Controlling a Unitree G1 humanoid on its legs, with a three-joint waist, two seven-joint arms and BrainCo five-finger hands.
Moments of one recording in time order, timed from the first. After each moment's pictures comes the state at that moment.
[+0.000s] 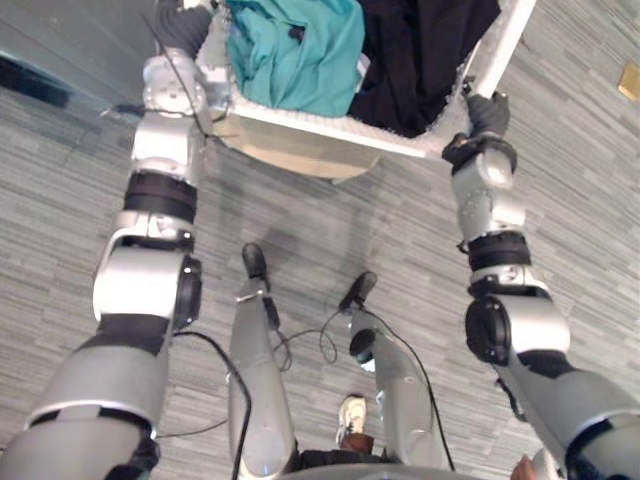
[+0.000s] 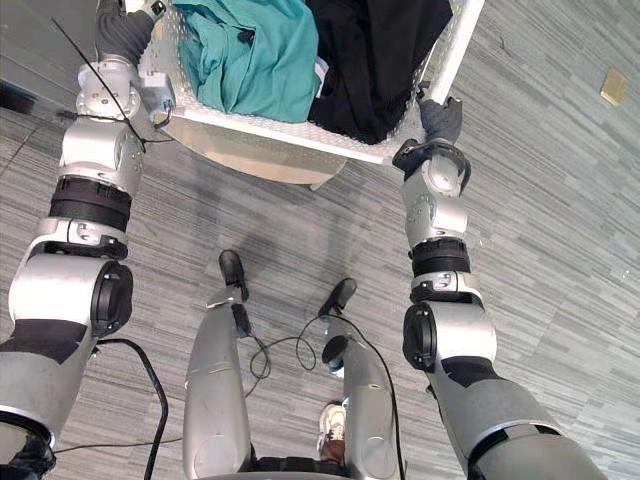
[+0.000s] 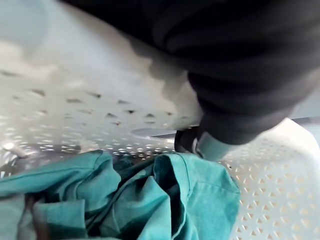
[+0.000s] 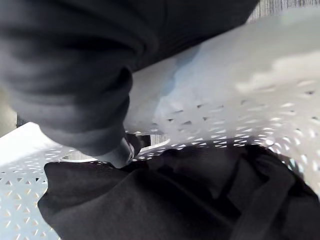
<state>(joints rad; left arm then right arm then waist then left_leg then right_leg) -1.32 0.44 -0.01 0.83 -0.18 0.11 0.24 -1.11 -0.17 -0.30 0.77 0.35 0.02 -0.26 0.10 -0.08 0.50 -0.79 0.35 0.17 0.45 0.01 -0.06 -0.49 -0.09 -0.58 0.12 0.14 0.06</state>
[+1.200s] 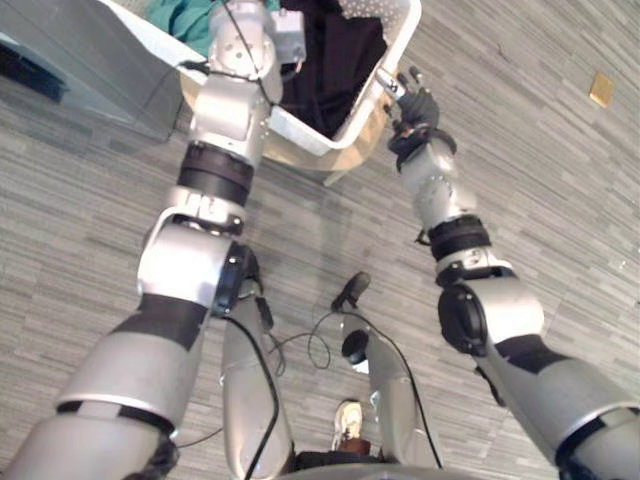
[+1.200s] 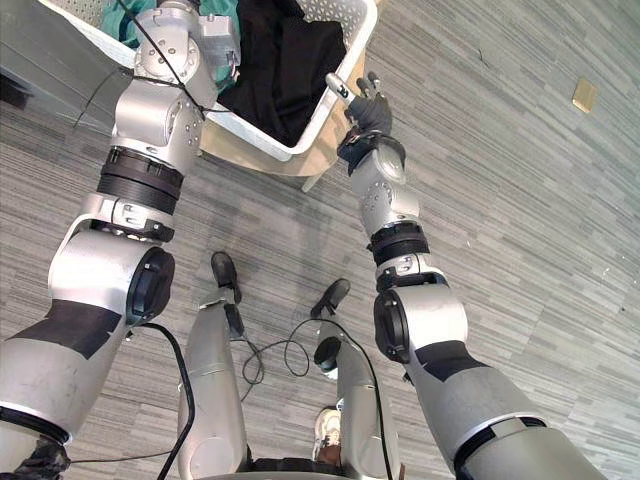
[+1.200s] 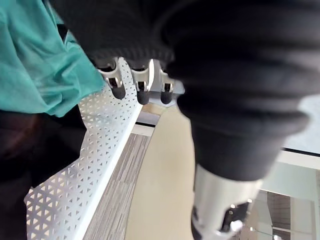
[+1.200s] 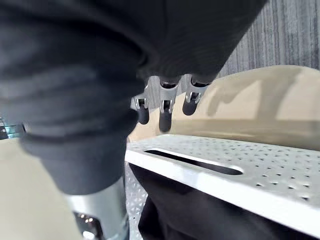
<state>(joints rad) -1.42 0.26 -0.08 0.76 -0.26 0.03 0.31 -1.22 -0.05 -0.23 0.87 0.56 0.02 -0.17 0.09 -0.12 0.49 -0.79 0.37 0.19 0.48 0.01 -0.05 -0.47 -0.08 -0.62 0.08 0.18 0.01</state>
